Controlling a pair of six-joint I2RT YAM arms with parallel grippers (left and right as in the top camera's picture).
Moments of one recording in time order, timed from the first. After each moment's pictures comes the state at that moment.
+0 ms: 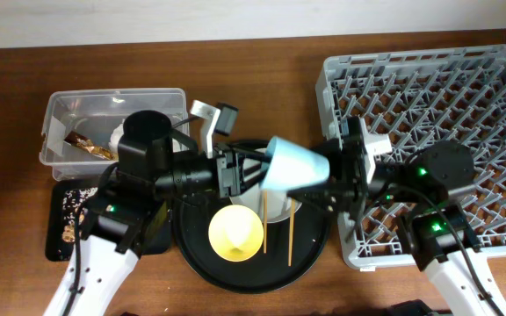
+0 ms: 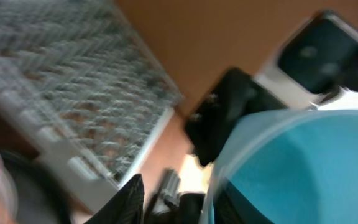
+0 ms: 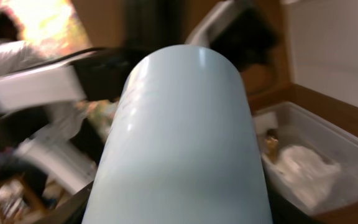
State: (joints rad) left arm -0.38 1.17 1.08 -0.29 0.92 -0.59; right arm 0.21 1.01 0.80 0.30 -1.24 0.44
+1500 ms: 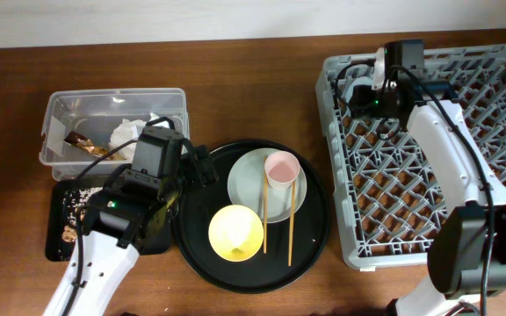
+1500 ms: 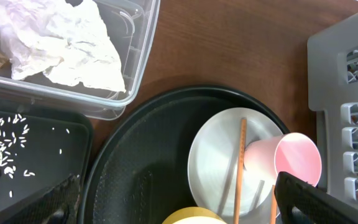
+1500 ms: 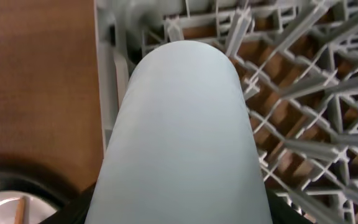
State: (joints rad) left arm -0.37 1.19 1.08 -0.78 -0.11 -0.60; right arm 0.02 1.80 1.51 -0.74 -0.06 0.12
